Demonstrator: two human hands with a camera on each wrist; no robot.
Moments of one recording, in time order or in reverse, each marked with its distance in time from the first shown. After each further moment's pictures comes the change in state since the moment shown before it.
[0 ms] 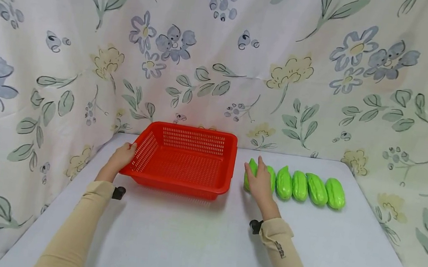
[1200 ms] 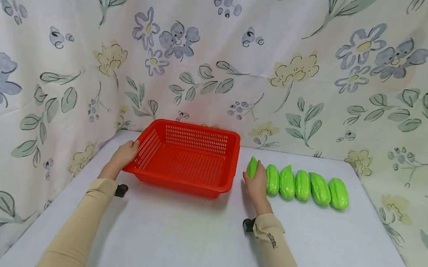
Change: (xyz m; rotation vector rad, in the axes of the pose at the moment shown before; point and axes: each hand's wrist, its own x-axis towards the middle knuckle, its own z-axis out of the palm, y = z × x) left_hand 0.000 0.001 0.001 0.030 0.034 0.019; right_hand 0.014 0.014 0.032 0.104 0.064 0.009
